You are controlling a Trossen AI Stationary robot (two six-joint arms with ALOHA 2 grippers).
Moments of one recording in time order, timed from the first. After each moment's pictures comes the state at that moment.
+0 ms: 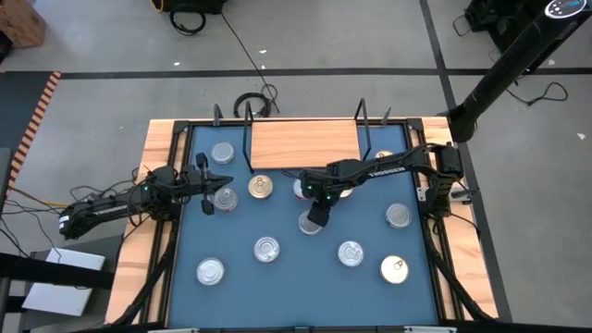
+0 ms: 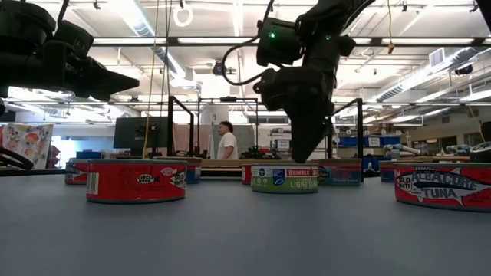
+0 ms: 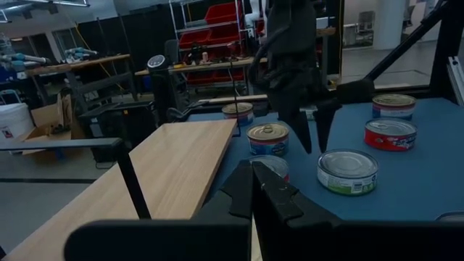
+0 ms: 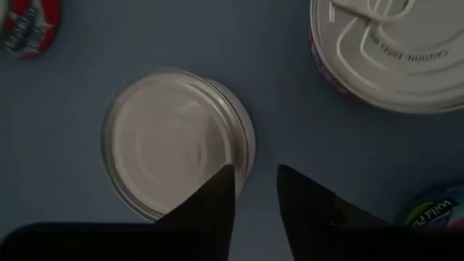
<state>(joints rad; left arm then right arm) 0.29 0.09 0.01 0.08 0.08 0.14 -0.08 1.86 1.25 -0.67 -0.20 0.40</state>
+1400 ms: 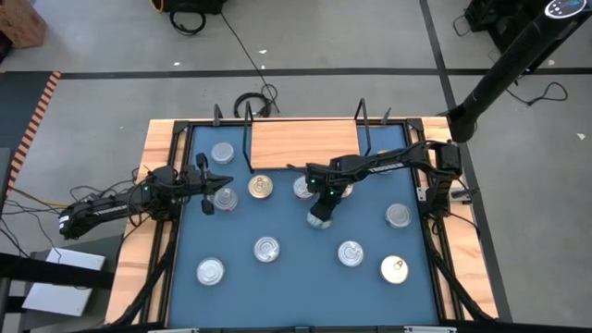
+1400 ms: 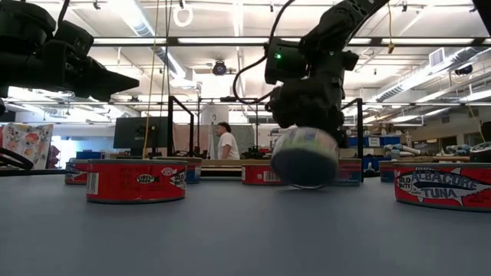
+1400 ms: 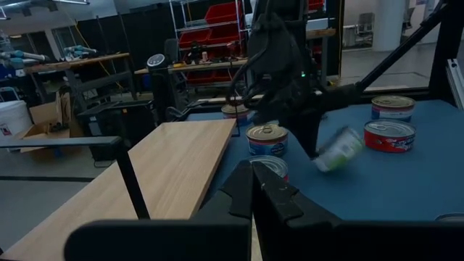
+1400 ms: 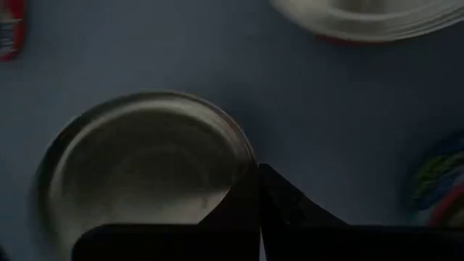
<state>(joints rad) 0.29 0.09 0.01 0.08 0.08 0.13 -0.15 1.87 1.18 -0.66 -0.32 0.48</state>
